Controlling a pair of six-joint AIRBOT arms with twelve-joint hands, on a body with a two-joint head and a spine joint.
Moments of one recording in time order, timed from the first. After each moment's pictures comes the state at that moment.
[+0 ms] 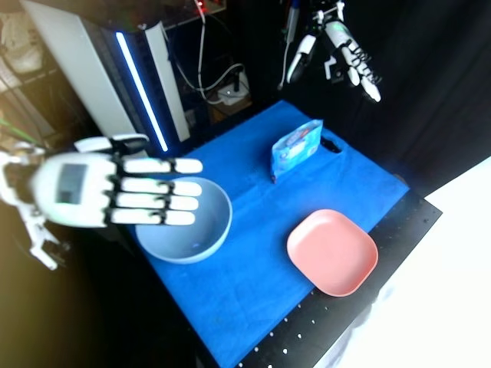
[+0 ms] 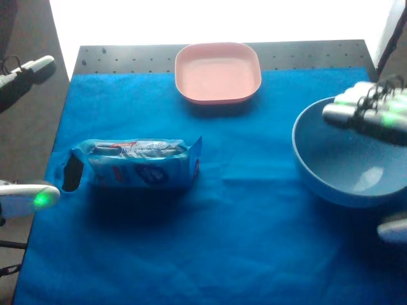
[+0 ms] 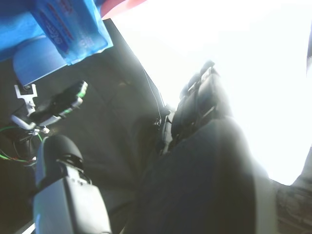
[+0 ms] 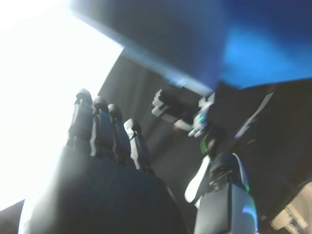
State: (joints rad) left arm 1.39 -0.79 0.99 -0.23 -1.39 0.61; right arm -1.16 -0.81 1.07 -0.26 1.05 -0.45
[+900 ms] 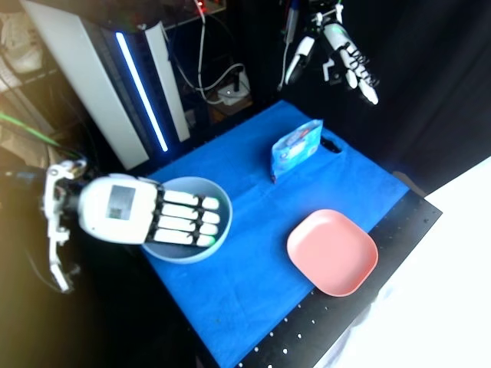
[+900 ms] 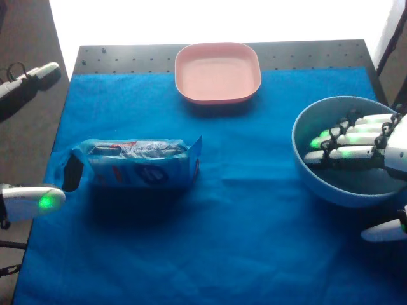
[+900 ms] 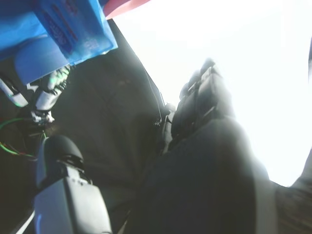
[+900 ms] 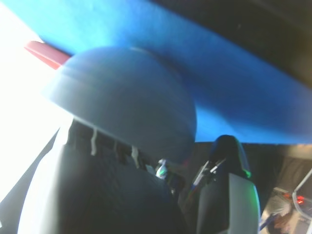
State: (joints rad) left arm 1.39 -0.81 0.99 -0.23 -1.39 0.60; right arm -0.96 -0.89 1.15 -0.52 0.69 -0.44
